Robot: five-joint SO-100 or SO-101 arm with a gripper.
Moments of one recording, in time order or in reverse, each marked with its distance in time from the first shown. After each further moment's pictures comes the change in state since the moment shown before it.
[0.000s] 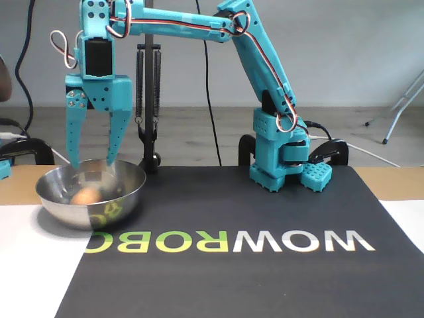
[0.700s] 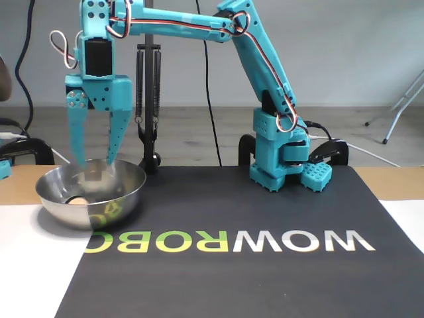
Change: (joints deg) arm 0.0 0.0 0.0 0.0 -3.3
